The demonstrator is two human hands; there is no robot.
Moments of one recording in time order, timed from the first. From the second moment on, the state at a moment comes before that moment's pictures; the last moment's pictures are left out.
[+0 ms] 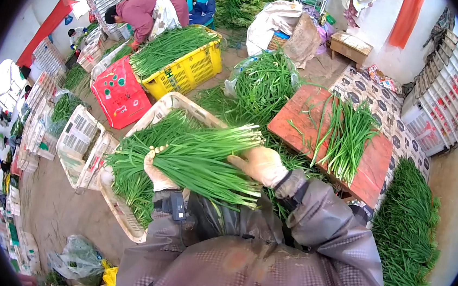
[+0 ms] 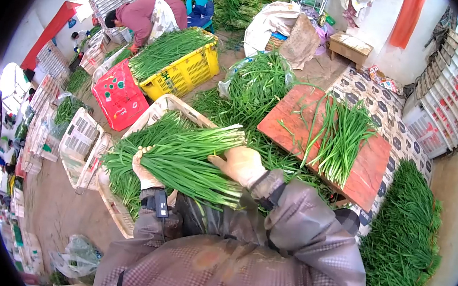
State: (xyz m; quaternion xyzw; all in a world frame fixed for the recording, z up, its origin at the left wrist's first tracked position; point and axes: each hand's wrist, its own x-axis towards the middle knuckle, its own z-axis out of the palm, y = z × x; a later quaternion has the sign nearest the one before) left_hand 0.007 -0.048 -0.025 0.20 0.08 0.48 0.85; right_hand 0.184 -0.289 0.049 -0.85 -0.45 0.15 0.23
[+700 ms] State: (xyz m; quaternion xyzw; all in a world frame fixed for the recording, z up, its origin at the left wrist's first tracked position) left_hand -0.010 -0.037 -0.025 0.21 -0.08 0.42 0.88; right_hand 0.233 -0.371 0.035 -0.85 -0.44 0.17 0.23
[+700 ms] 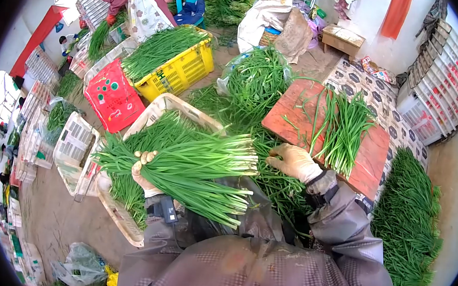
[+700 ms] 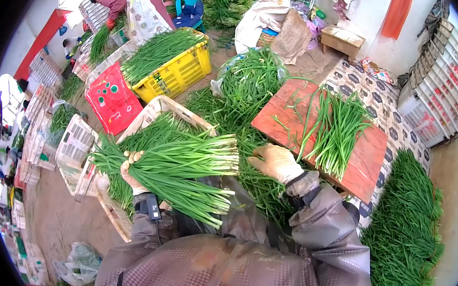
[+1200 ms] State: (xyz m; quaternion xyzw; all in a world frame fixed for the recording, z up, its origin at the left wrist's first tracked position) left_hand -0.006 -0.033 -0.032 0.22 -0.06 0.42 0.88; right_hand 0.197 -0.314 0.042 -0.68 -0.68 -0.10 0.25
